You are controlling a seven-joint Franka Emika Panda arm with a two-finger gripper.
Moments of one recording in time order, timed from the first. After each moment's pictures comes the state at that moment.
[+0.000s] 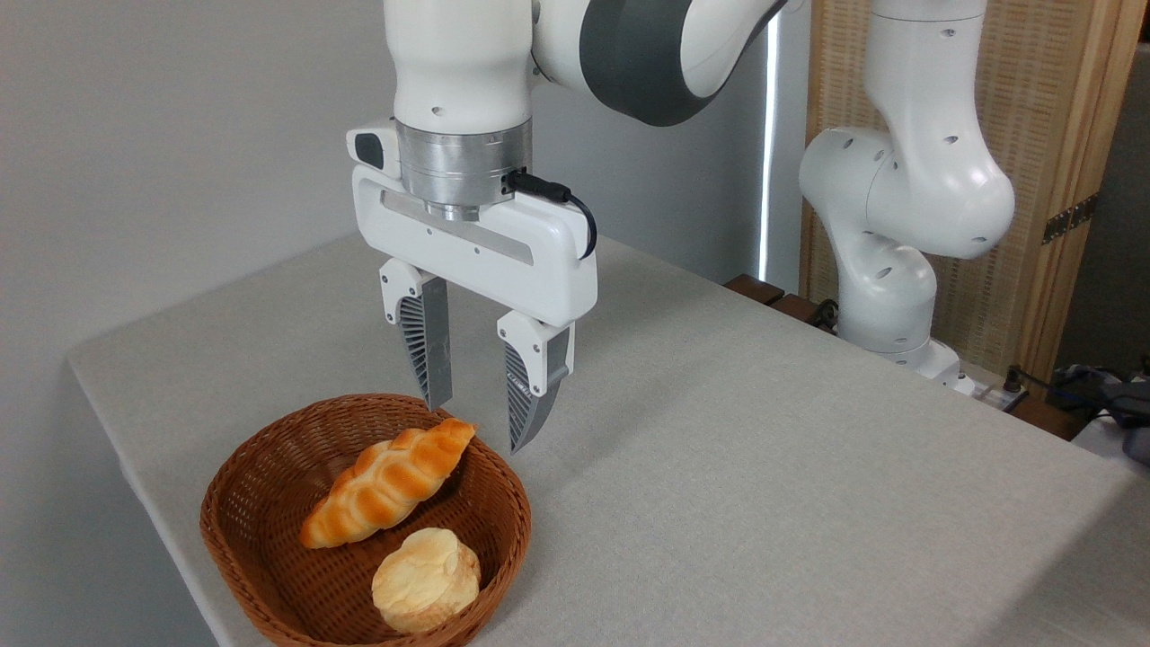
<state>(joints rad) -0.07 -0.06 0.11 -1.89 -0.09 1.95 0.61</state>
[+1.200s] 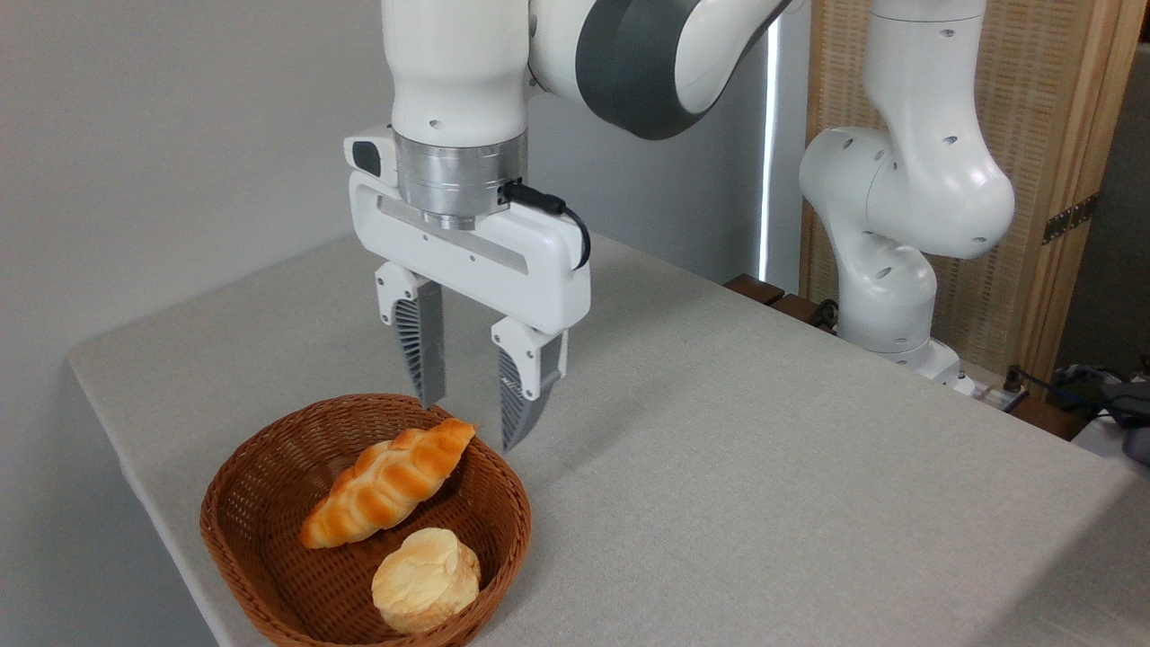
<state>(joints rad) -0.07 -0.06 0.11 -1.90 -0.13 1.96 0.61</state>
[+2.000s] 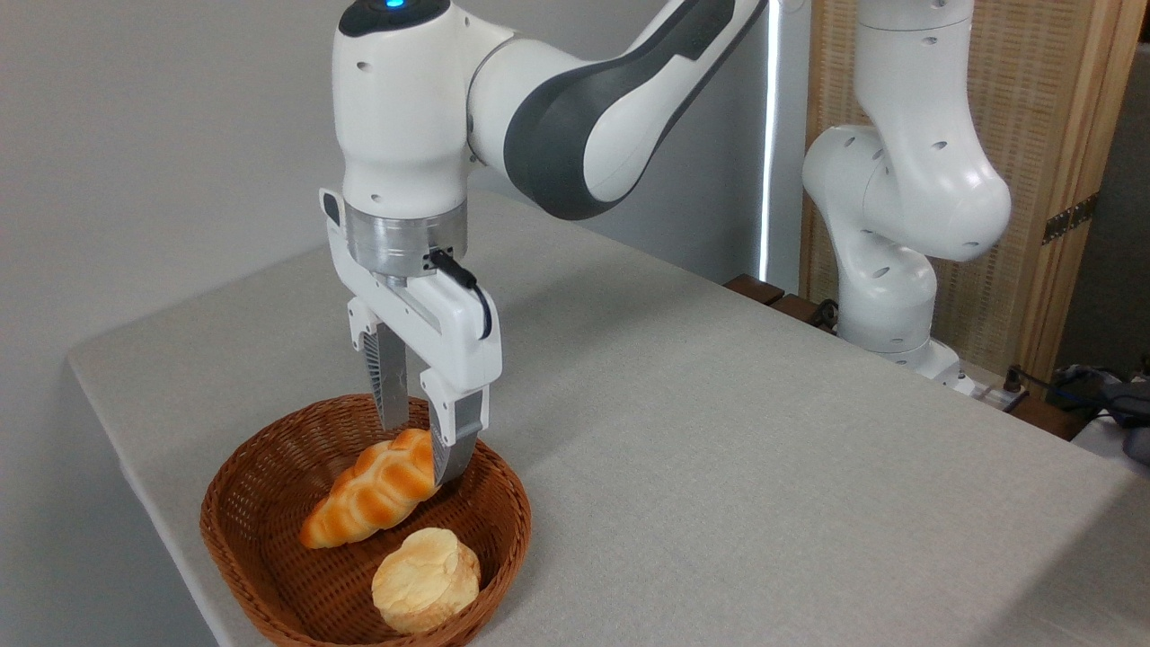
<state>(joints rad) -0.16 0.04 0.09 -1.93 -0.17 2.11 0.79</state>
